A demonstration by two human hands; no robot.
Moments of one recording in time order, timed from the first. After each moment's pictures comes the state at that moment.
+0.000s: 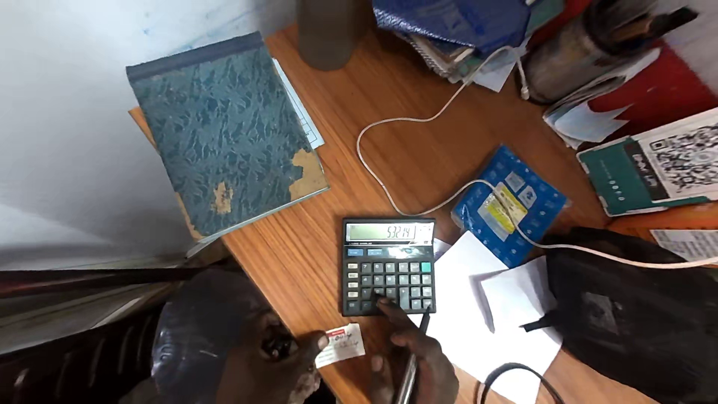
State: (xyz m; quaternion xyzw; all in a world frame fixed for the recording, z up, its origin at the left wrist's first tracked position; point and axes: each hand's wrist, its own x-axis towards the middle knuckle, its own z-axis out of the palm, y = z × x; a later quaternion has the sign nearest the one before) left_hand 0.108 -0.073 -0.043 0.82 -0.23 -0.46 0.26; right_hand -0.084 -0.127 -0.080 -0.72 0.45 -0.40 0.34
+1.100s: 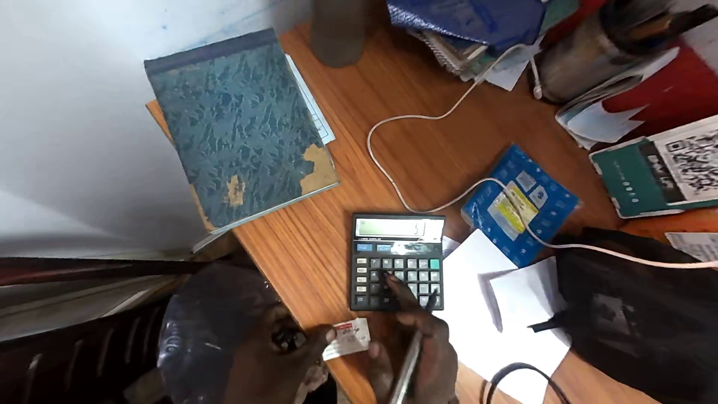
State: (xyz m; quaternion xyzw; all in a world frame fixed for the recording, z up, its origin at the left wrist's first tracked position) left_hand 0.105 -0.070 -0.046 0.81 -0.21 -0.45 0.30; right_hand -0.075 -0.134 -0.083 -0.74 0.48 -0.37 0.29
